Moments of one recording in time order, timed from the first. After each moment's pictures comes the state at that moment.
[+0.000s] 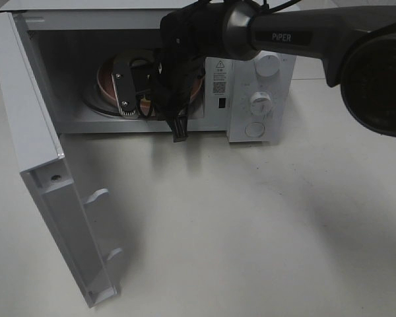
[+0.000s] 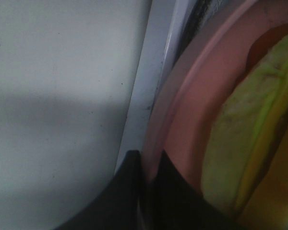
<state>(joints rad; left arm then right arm) 0.00 0.00 -0.50 -0.06 1.04 0.07 0.64 2.41 -2.01 -0.14 0.66 -1.13</state>
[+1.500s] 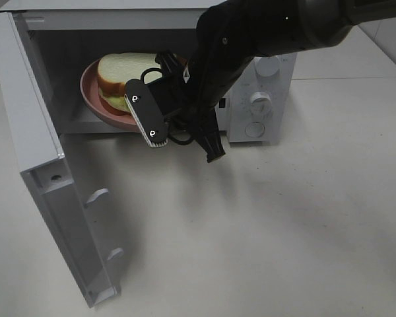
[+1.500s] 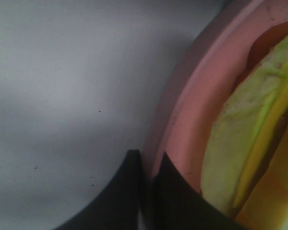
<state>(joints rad) 0.00 0.00 -0.50 -0.06 1.04 0.07 0.69 2.00 -1.42 -0.12 0.44 -1.34</state>
